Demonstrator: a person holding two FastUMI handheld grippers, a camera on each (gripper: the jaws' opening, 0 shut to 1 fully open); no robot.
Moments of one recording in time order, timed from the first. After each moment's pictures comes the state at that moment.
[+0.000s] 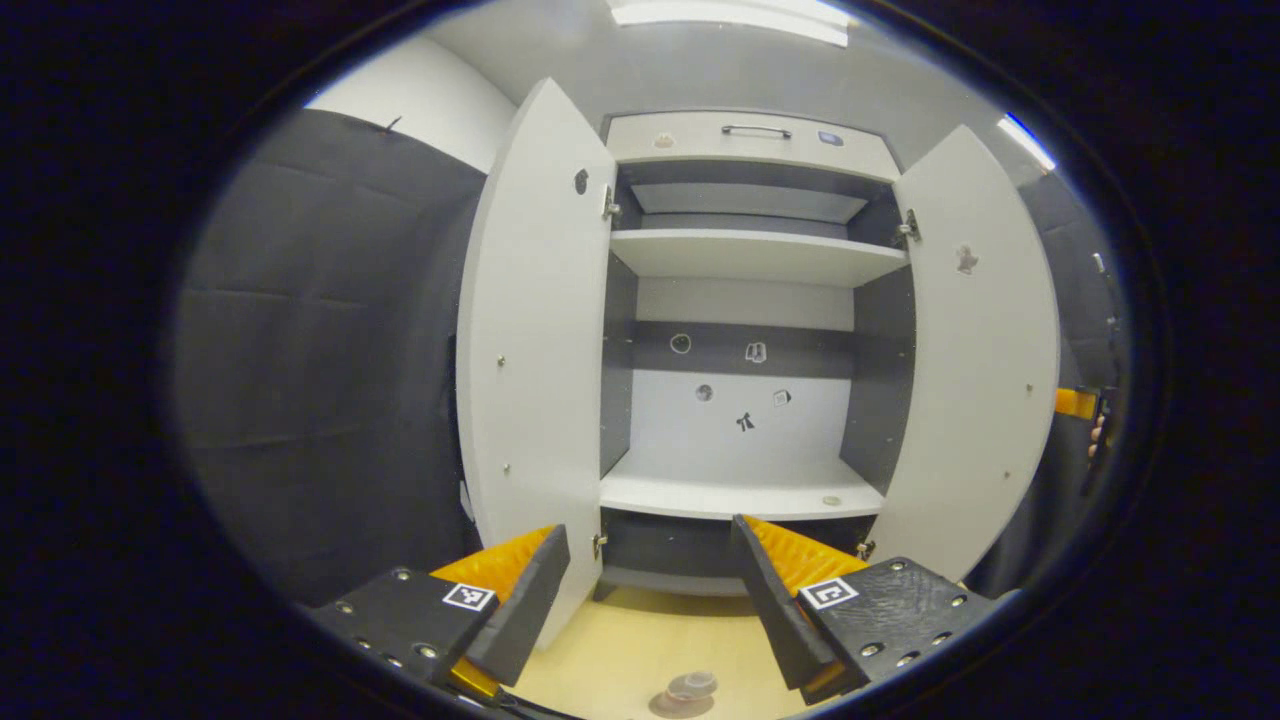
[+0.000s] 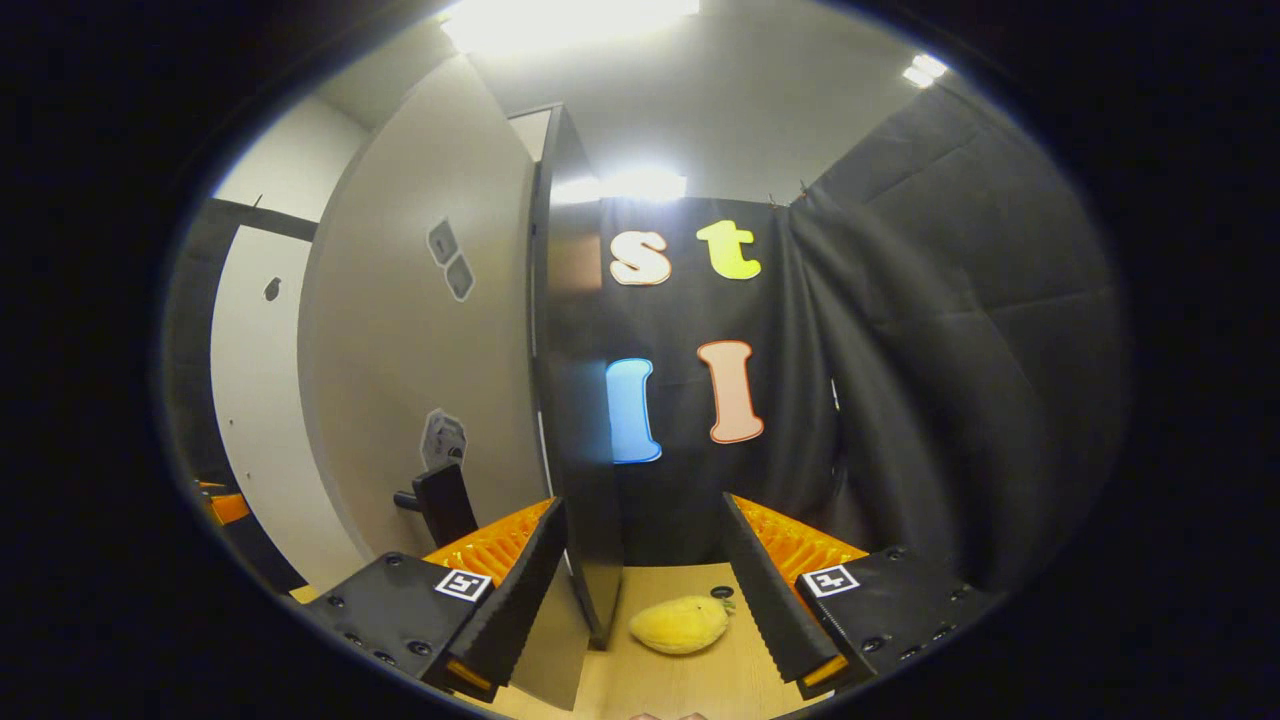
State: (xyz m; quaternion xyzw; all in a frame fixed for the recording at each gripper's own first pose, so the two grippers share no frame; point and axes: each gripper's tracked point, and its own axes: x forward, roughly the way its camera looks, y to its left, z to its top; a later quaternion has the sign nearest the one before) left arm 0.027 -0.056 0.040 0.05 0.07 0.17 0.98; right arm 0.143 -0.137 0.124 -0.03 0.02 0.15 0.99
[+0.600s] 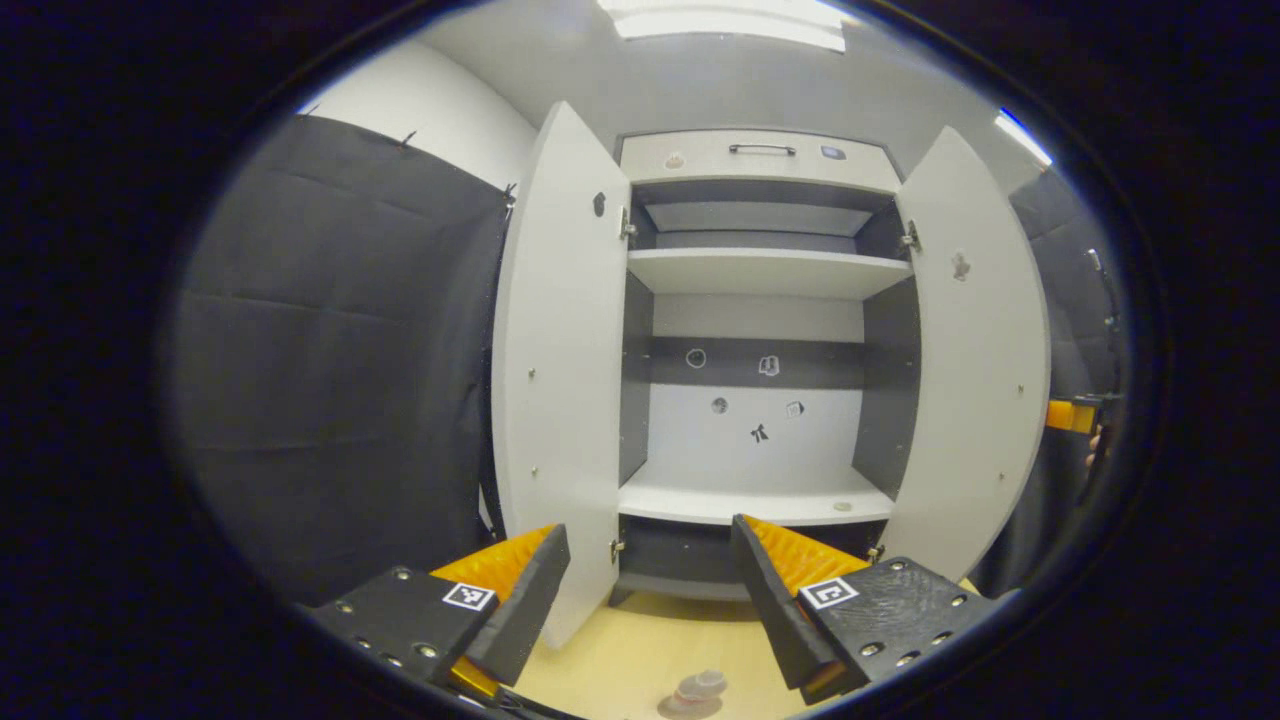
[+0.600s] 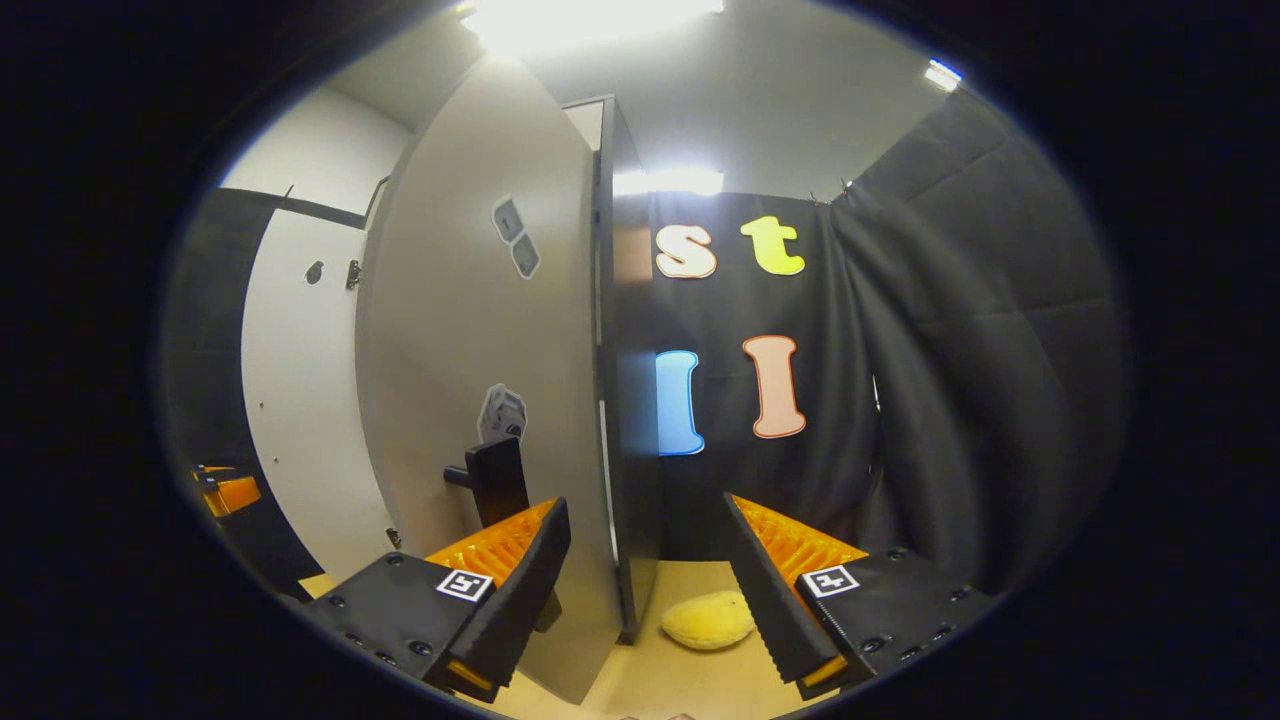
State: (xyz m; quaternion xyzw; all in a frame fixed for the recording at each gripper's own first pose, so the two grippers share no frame) left arm 0.013 -0.043 0.049 0.06 0.04 0.19 0.98; right arm 0.123 -0.096 0.113 -0.03 0.02 0.18 0.98
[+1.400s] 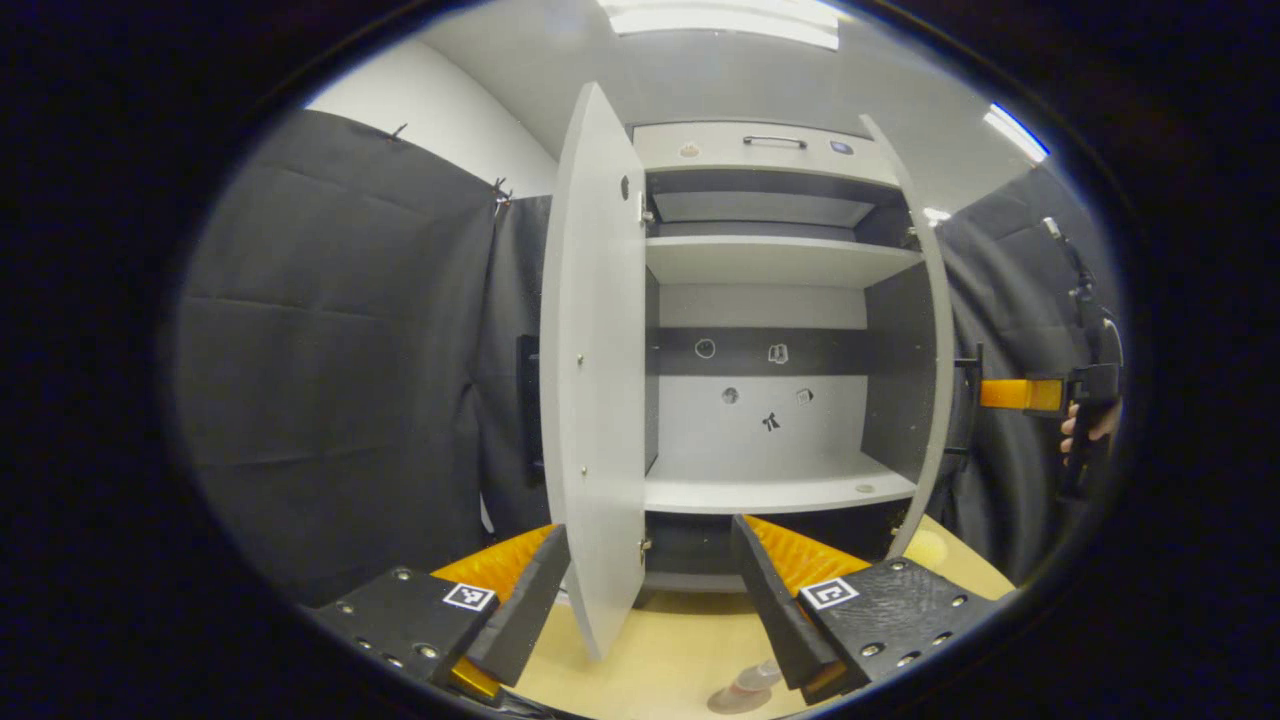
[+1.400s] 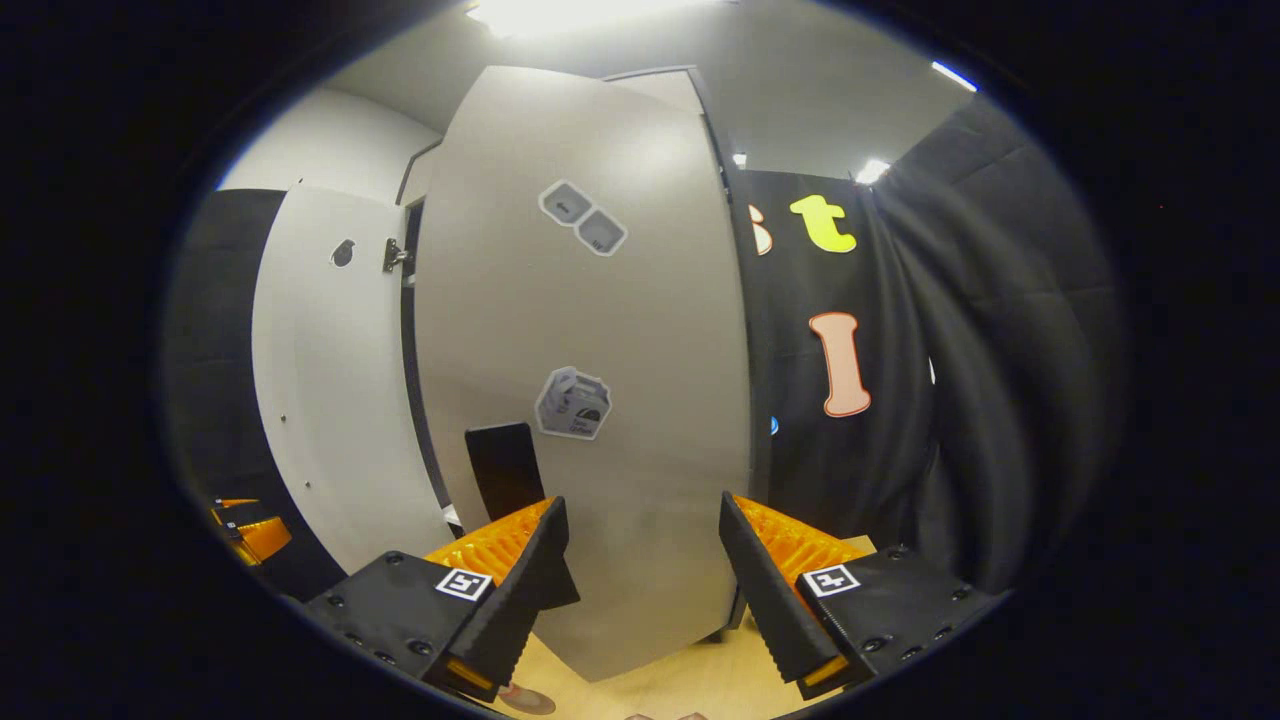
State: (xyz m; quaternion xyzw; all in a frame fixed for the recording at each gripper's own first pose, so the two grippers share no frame) left arm -0.002 0.018 0.034 0.06 0.06 0.15 0.99; right arm 0.116 0.047 0.091 -0.03 0.04 0.19 0.98
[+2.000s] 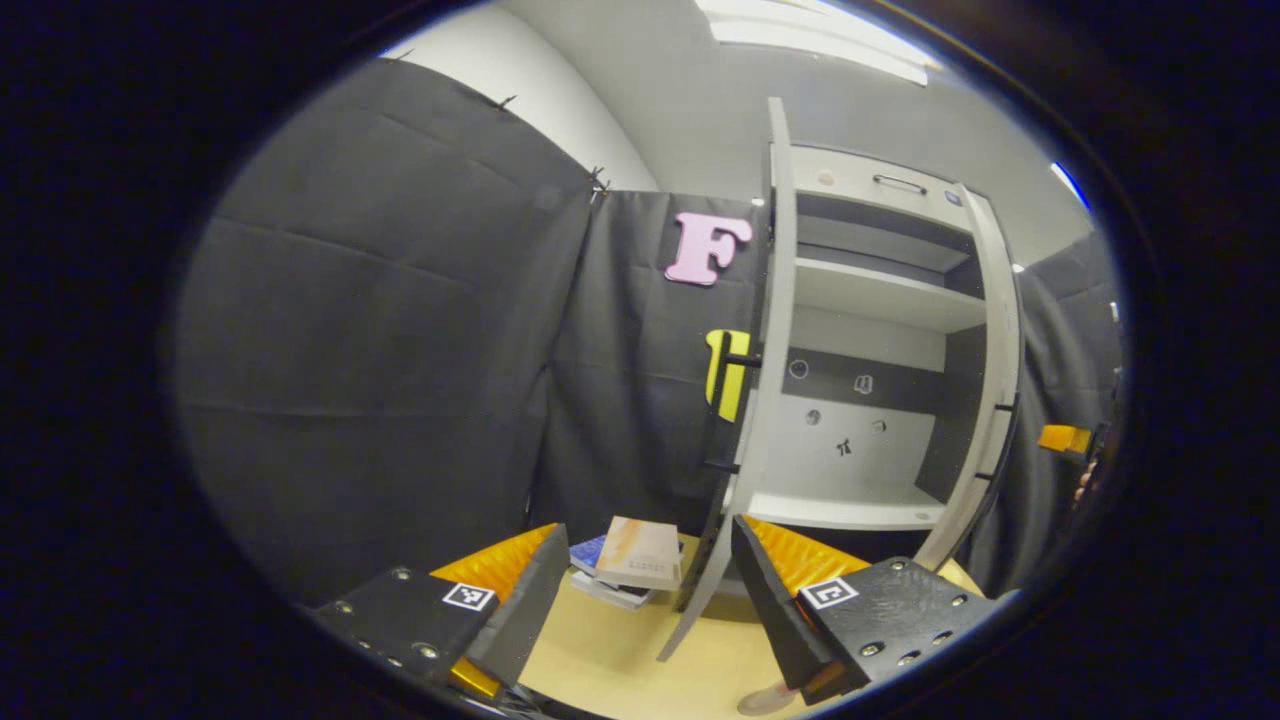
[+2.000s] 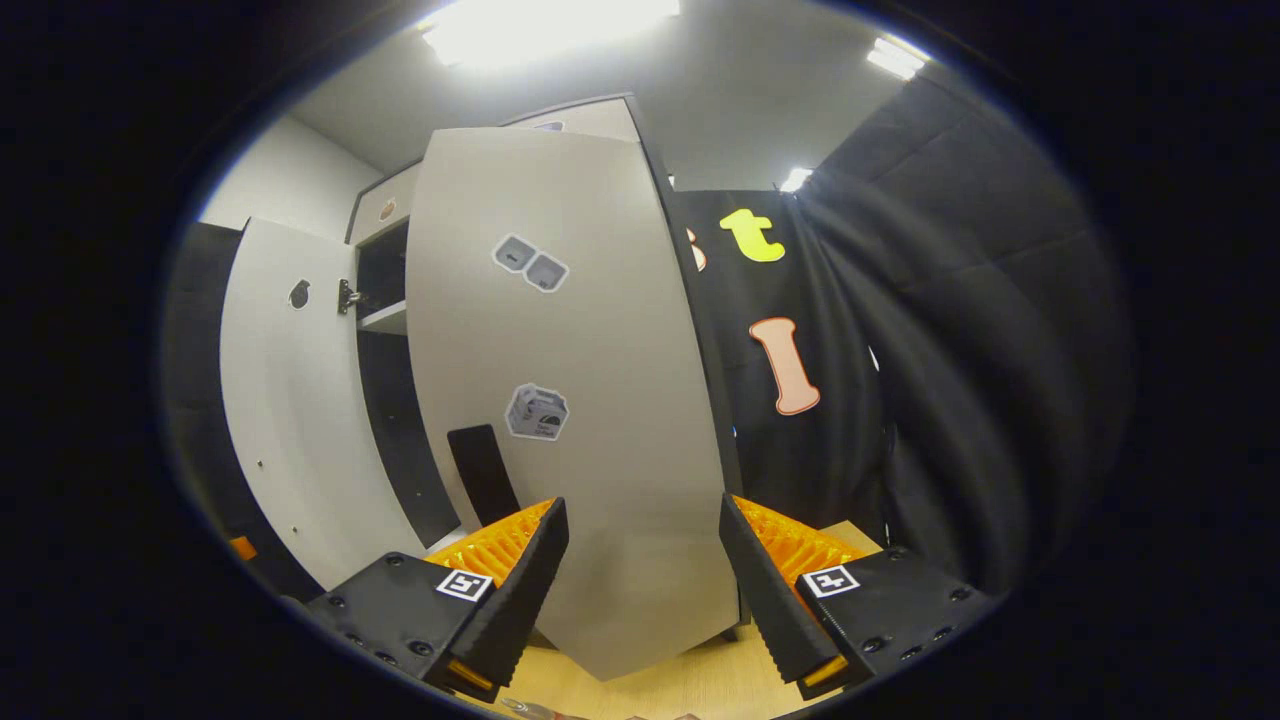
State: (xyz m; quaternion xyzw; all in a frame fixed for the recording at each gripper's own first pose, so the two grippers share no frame) left arm -0.059 0.169 0.041 -0.02 0.03 0.24 0.97; right arm 0.099 0.029 0.083 0.05 0.02 0.11 0.99
